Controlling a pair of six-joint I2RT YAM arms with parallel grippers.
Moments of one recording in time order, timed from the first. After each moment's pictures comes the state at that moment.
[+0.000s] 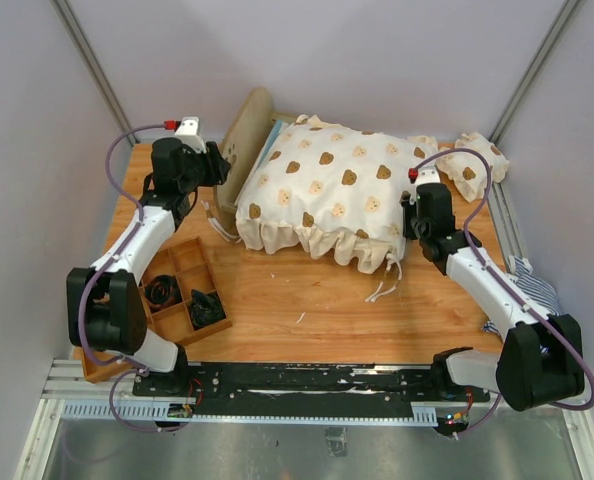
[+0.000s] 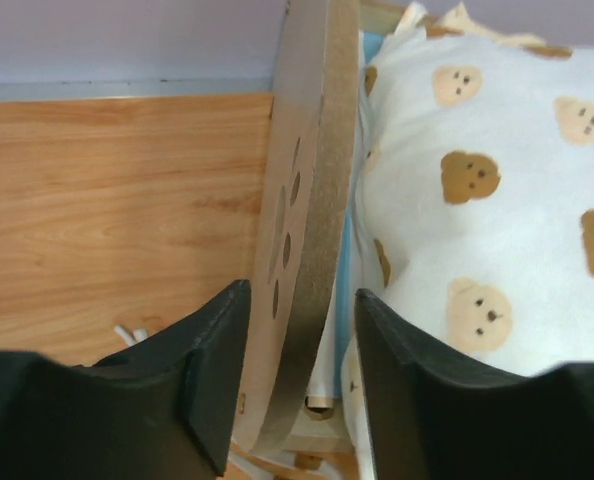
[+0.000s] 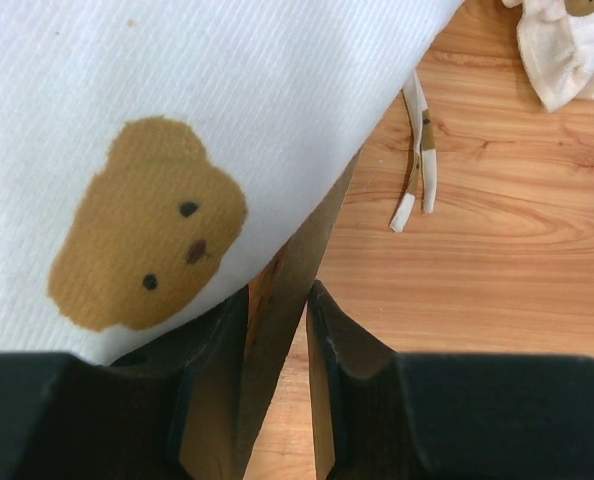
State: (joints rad) left arm -0.09 1.48 1.12 0.09 0.20 -0.17; right arm 0.26 1.24 0.84 -0.20 0.24 0.01
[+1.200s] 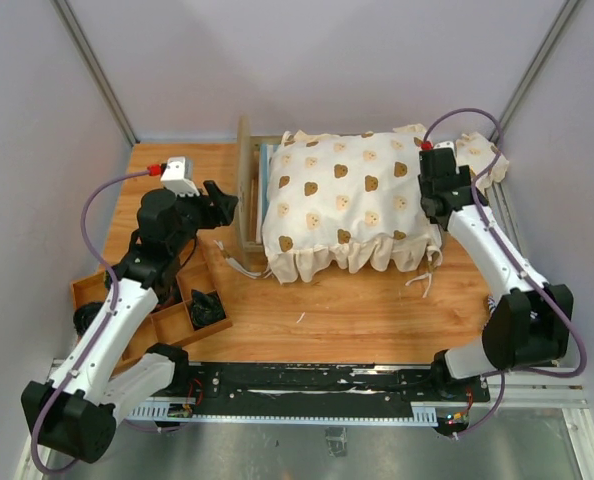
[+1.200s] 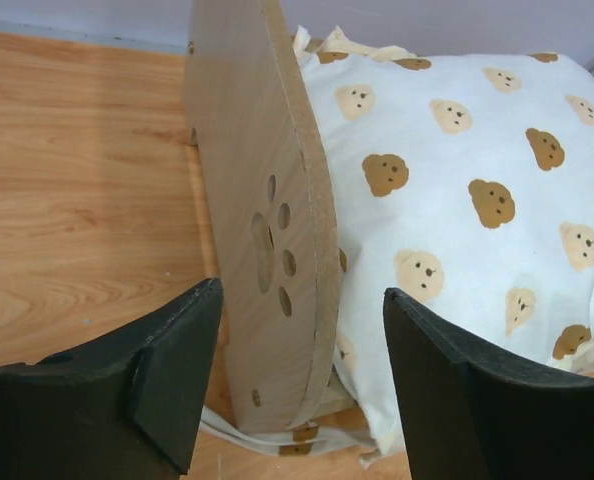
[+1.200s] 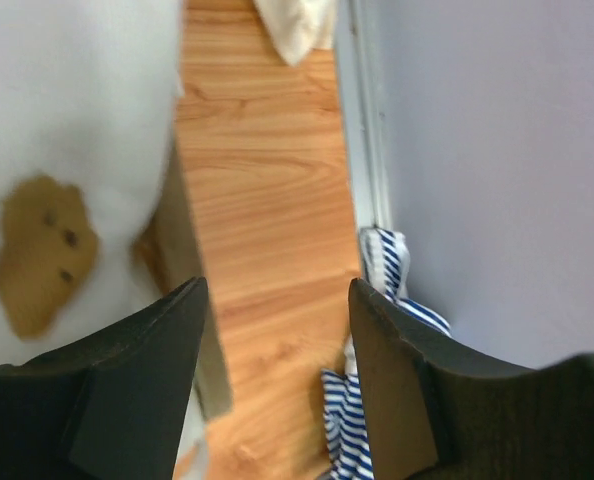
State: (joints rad) left arm -0.27 0.95 0.83 -0.08 0.03 -0.34; right arm 0.20 1.47 1.22 -0.55 0.61 -0.10
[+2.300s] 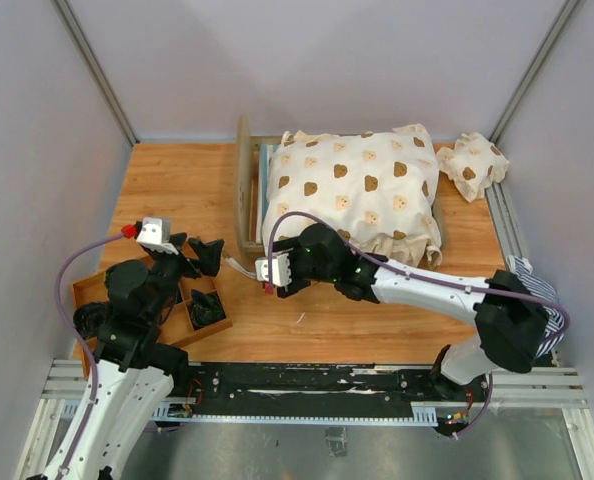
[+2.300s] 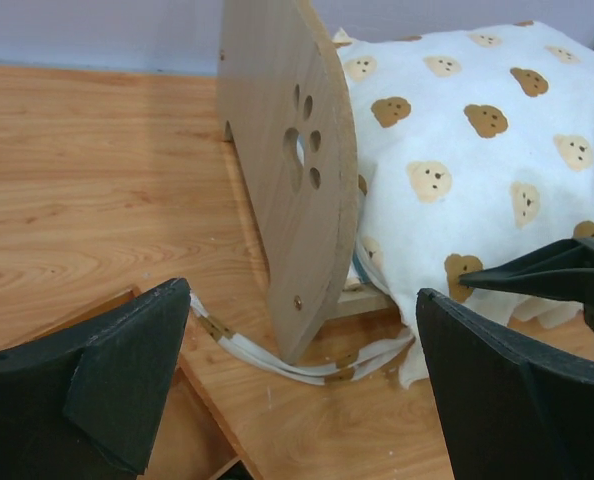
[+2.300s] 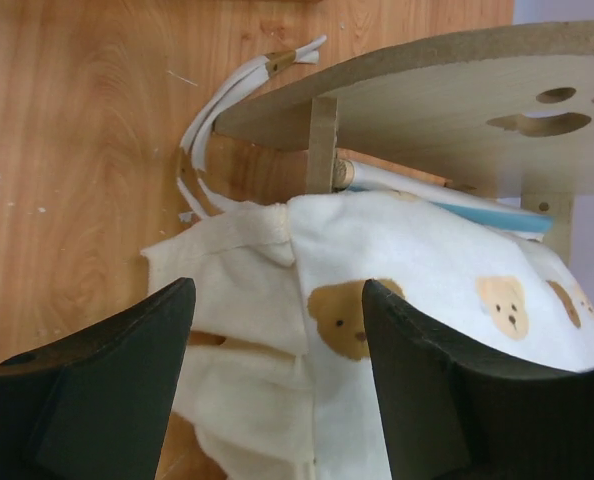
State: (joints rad) left arm -0.27 0.39 0.55 -0.23 0.01 -0.24; right arm 1.01 1.46 0.96 -0.02 -0.14 -0.90
